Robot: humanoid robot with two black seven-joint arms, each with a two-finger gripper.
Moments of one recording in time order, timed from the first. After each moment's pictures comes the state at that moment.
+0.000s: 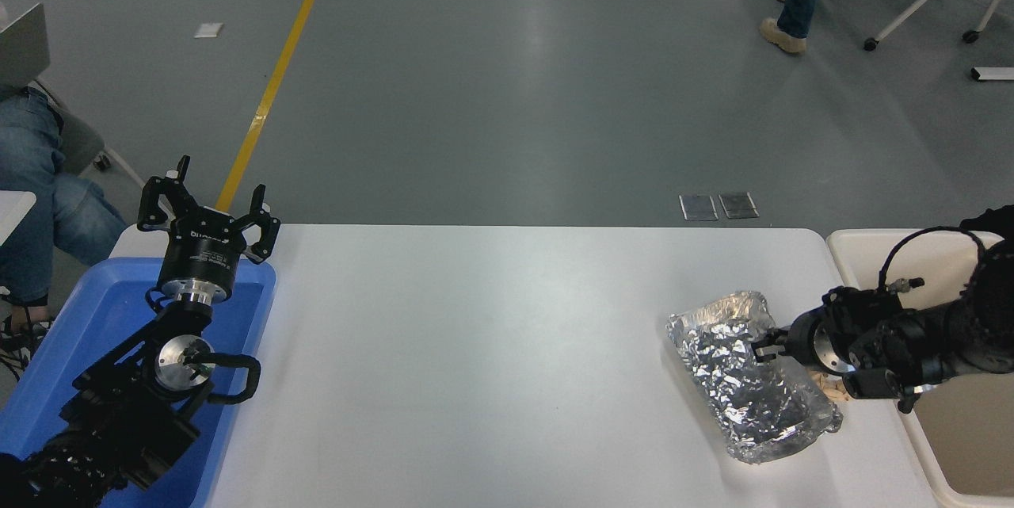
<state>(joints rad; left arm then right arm) -0.61 0.21 -0.90 -0.41 -0.07 -0.57 -0.54 1.38 -0.29 -1.34 1.05 -0.50 -0.23 0.09</state>
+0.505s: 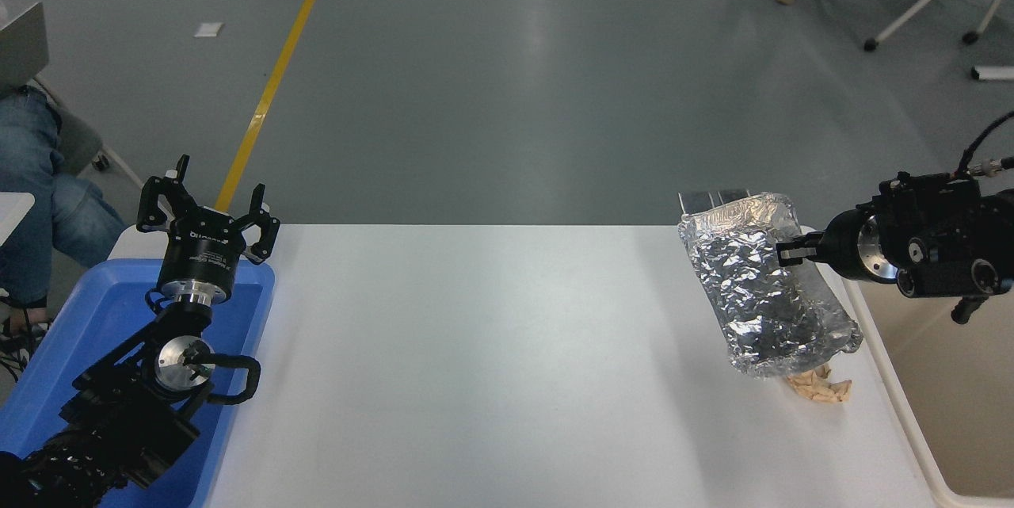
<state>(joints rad) -0.61 0.21 -0.90 -0.40 -0.07 -0.57 -0.54 1.81 -0.47 -1.28 1.29 -0.50 -0.07 0.09</state>
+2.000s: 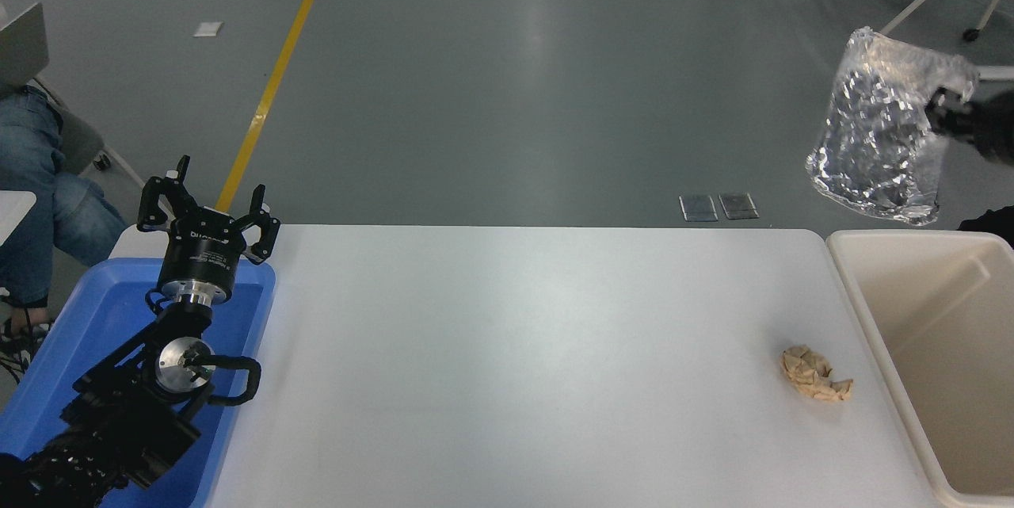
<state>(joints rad) -0.61 0.21 -0.90 -0.40 -0.07 -0.57 -0.54 1.41 -0.63 -1.13 0.55 0.07 0.18 0.08</state>
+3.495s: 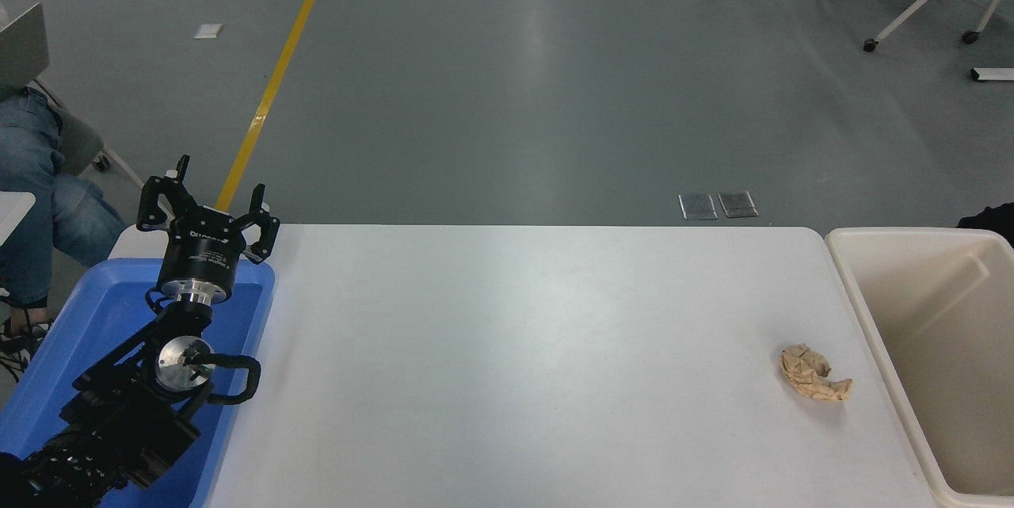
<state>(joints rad) -0.61 0.21 -0.91 -0.40 -0.07 -0.57 -0.54 0.87 -0.65 -0.86 0.31 0.34 0.00 -0.05</state>
